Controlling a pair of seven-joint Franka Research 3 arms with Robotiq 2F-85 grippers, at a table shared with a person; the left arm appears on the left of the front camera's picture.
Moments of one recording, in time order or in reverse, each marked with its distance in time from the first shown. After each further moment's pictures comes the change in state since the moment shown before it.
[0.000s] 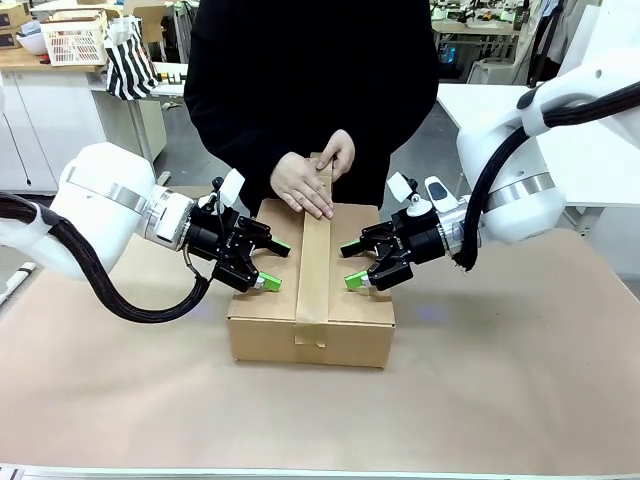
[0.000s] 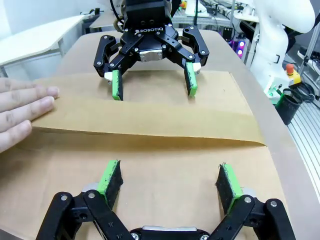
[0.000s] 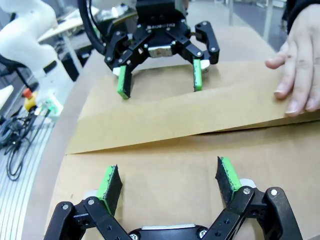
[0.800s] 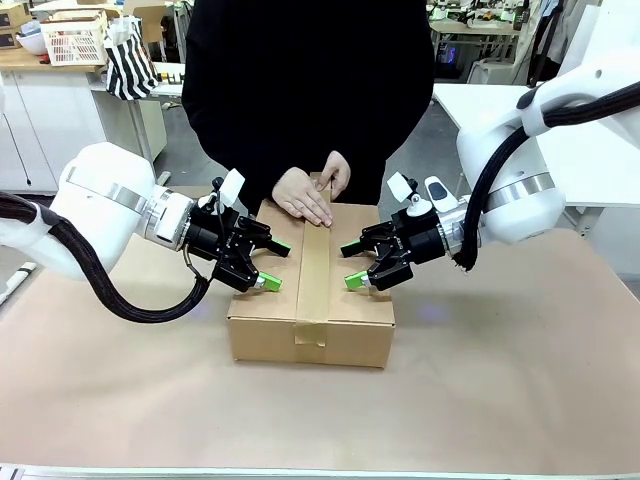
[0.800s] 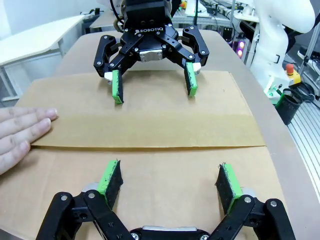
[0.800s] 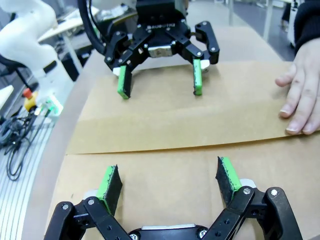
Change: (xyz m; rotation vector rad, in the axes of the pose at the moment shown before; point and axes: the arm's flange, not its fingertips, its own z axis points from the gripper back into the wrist) left arm 0.000 0.000 0.000 0.000 0.000 0.000; right arm 0.000 0.000 0.000 0.000 0.000 0.000
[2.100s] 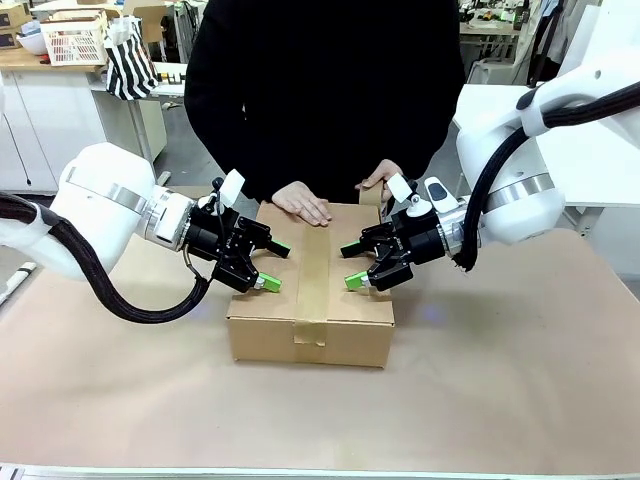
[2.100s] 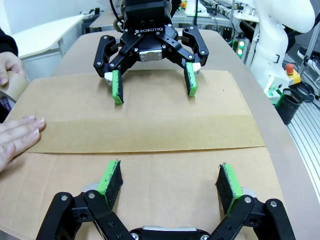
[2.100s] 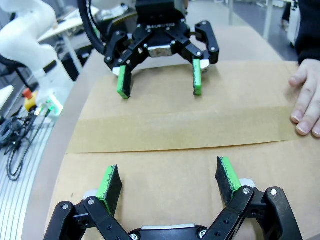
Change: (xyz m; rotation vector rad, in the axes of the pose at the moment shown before) left arm -0.001 0.000 0.000 -0.001 0.001 0.001; right arm -0.001 0.000 0.000 0.001 0.000 -0.002
